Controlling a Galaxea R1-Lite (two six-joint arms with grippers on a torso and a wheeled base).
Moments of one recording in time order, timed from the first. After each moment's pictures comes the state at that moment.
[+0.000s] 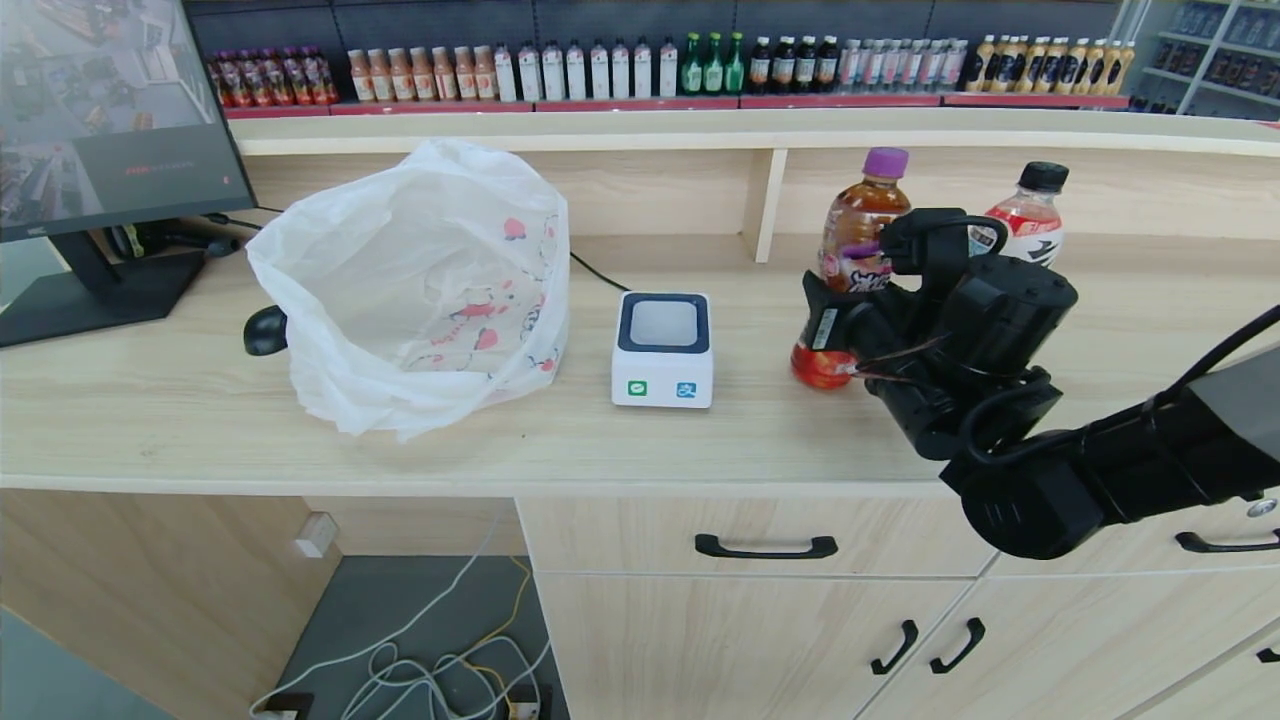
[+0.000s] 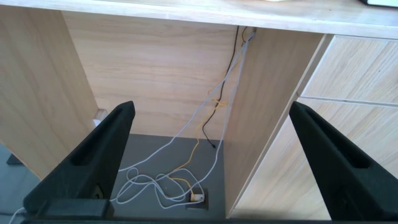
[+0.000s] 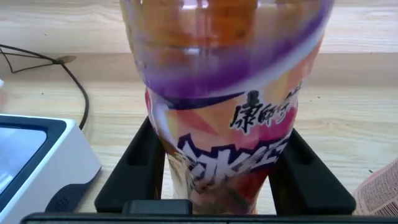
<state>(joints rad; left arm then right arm) 0.00 0.00 0.00 0.00 0.00 0.00 0.46 2.00 -1.03 -1.21 -0.37 -0.08</state>
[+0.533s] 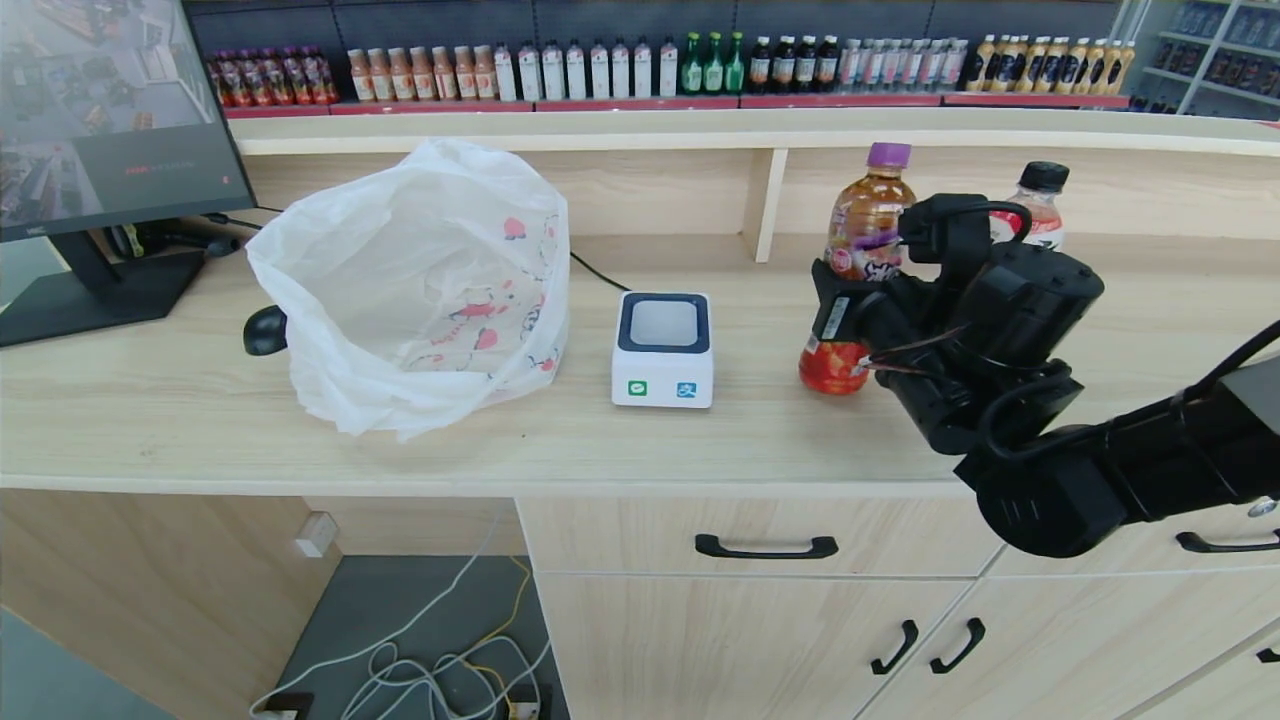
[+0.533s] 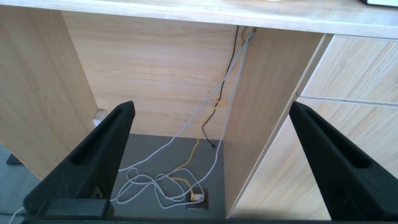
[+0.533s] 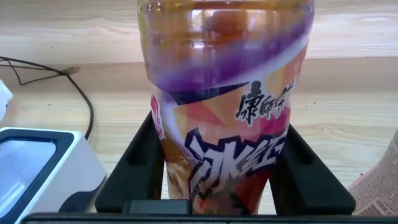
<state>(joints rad) 0.00 0.00 0.00 0.00 0.00 0.00 0.45 1.96 -1.02 -1.21 -0.37 -0.06</state>
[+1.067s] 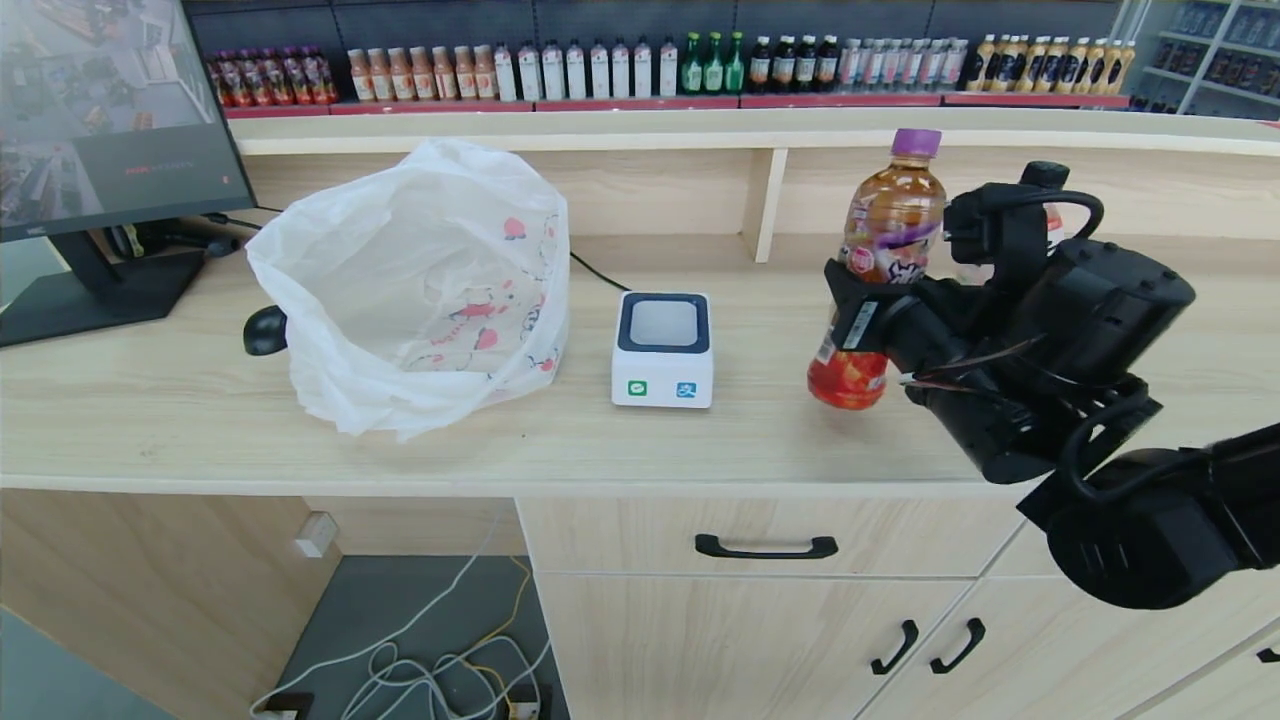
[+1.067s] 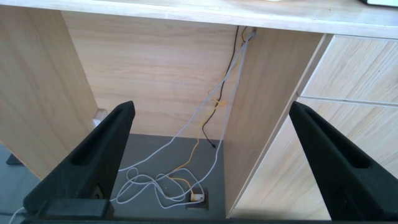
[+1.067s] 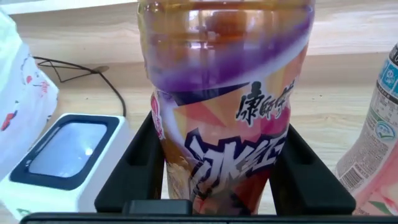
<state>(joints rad) 0.00 0.00 0.00 0.00 0.00 0.00 0.51 1.82 -0.87 -1.21 -0.38 -0.03</state>
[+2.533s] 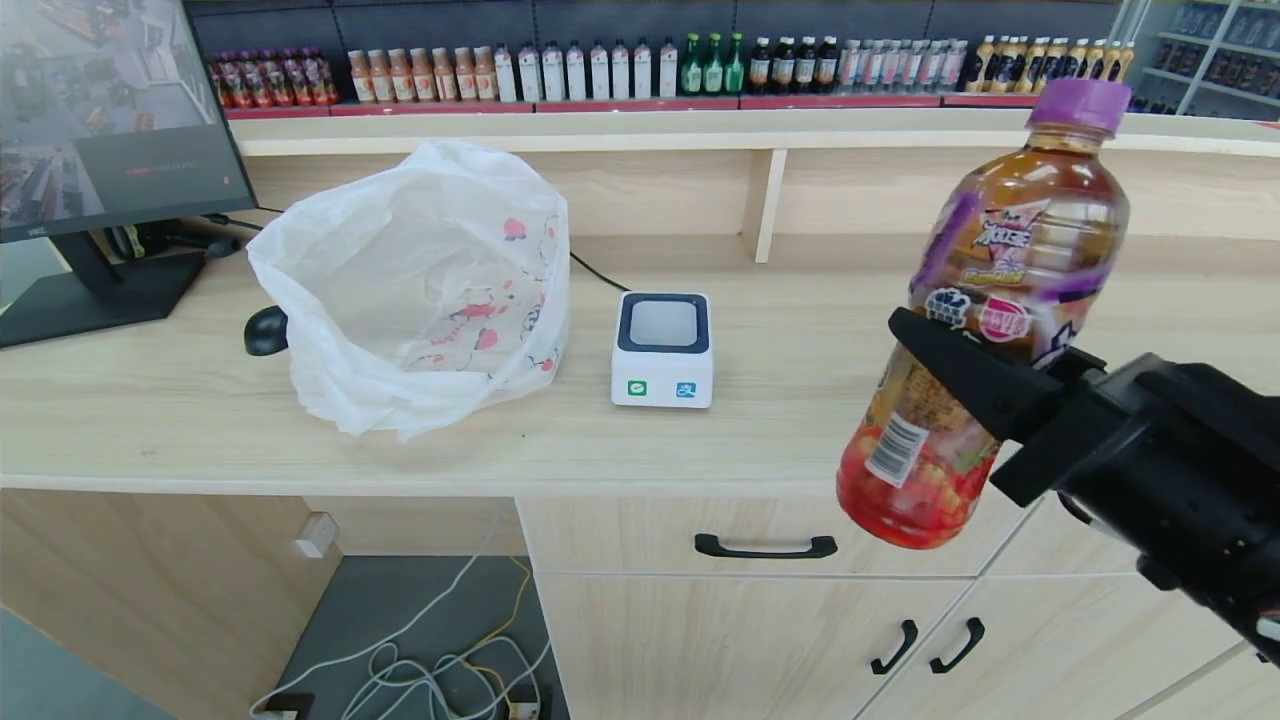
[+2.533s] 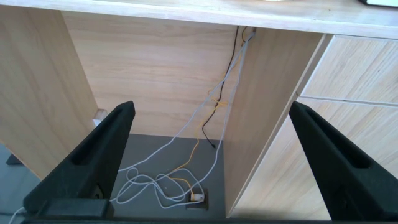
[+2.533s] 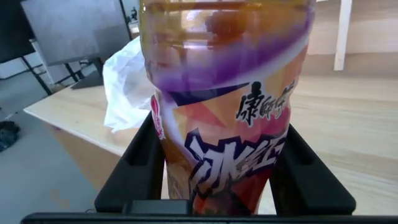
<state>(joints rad) 0.00 0.00 0.00 0.00 0.00 0.00 0.76 1.36 -0.45 -1.21 -0.19 0.10</state>
